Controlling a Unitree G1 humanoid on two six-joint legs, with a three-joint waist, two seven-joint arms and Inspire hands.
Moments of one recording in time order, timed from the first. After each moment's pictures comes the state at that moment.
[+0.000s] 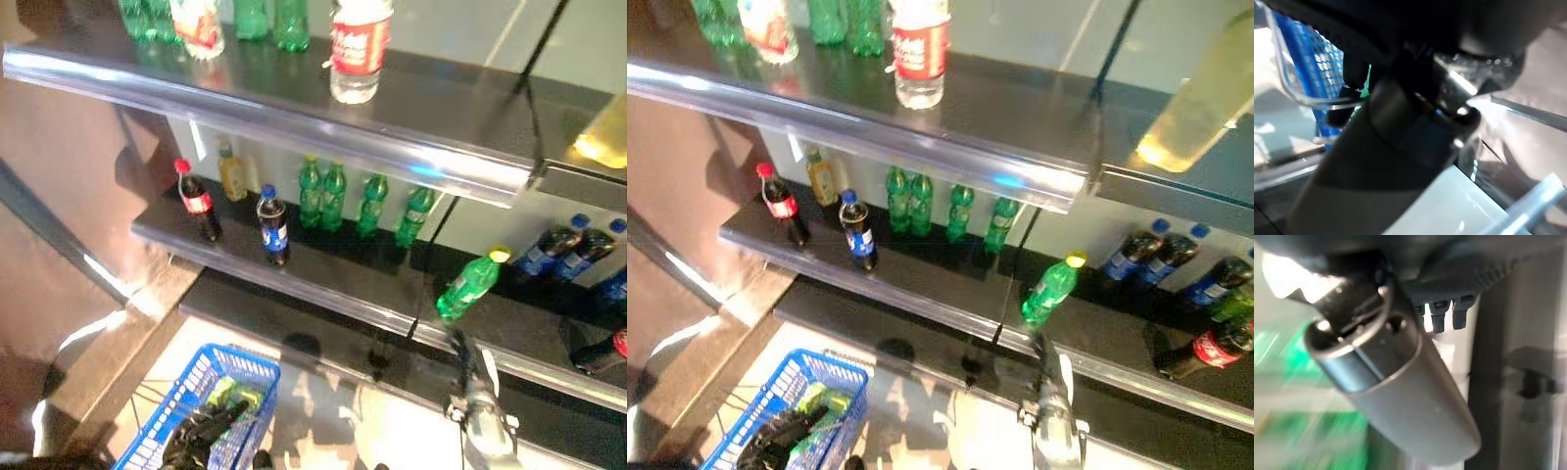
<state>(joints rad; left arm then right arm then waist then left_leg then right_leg) 0.23 0.21 0.14 0.84 -0.68 -0.08 -0.09 0.18 -0.23 -0.04 0.62 0.23 -0.14 -0.31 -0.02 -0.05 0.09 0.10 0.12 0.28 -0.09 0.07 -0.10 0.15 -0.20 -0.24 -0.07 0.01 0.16</state>
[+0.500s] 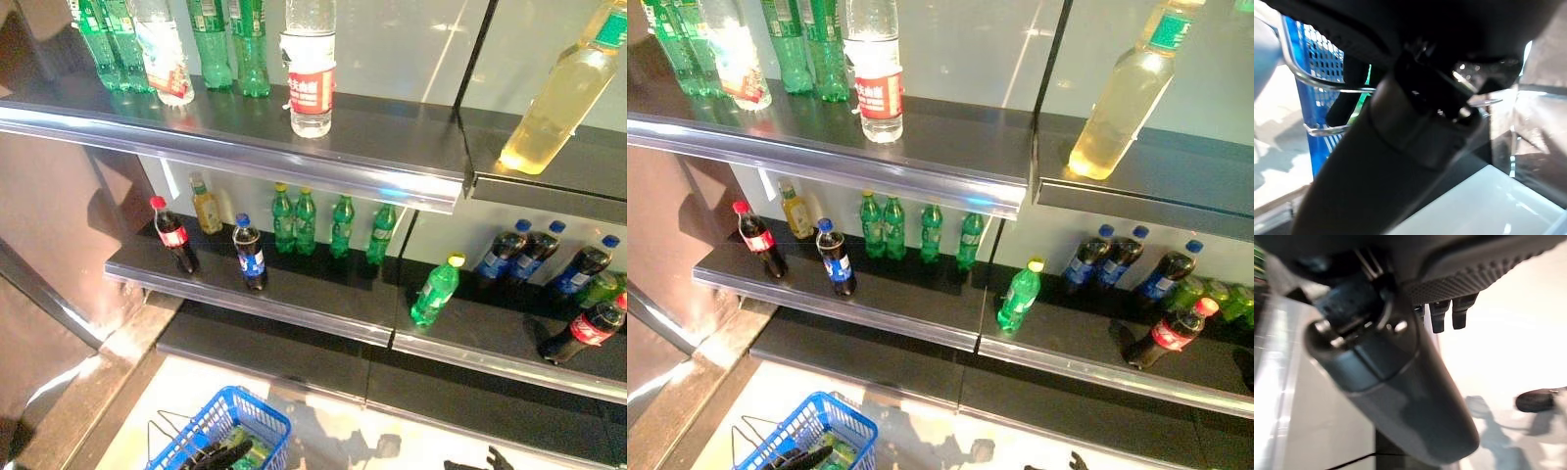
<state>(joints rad) 0.17 0.22 0.10 1.11 -0.56 -0.08 -0.10 0.18 -0.23 -0.06 1.15 0.23 -0.16 -0.19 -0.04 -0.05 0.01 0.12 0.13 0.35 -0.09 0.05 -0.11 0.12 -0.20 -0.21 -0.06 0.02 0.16</state>
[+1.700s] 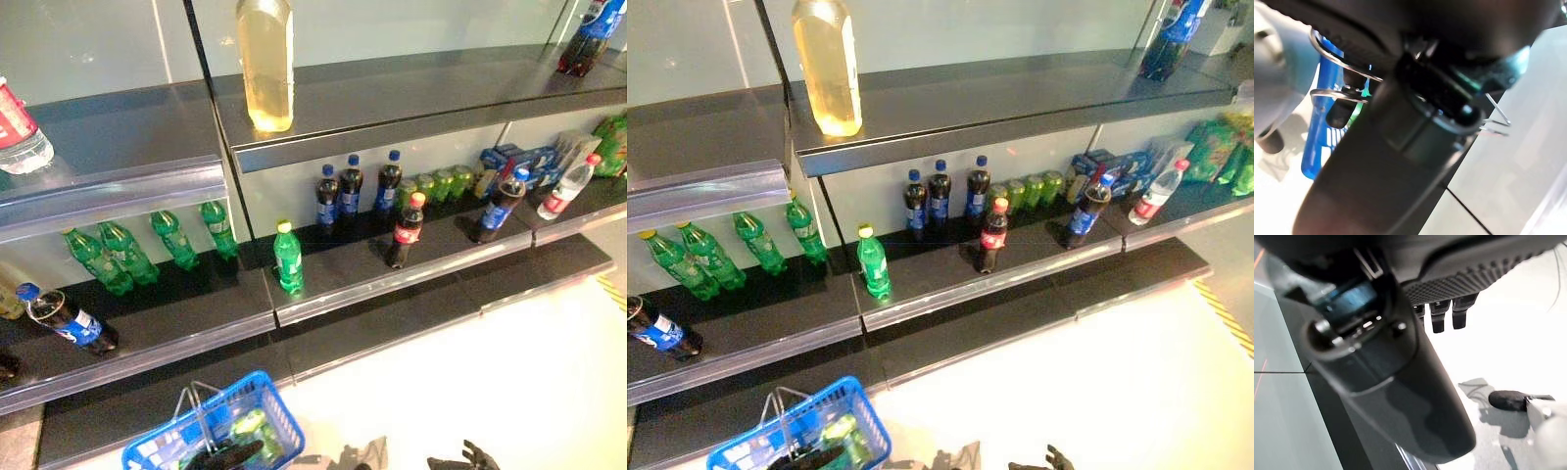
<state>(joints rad) 0.11 0.17 0.09 1.13 -0.54 -0.08 -0.15 0.09 -0.30 -0.04 1.17 0.20 -0.15 -0.09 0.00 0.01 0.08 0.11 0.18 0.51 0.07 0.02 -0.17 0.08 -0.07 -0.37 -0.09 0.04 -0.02</state>
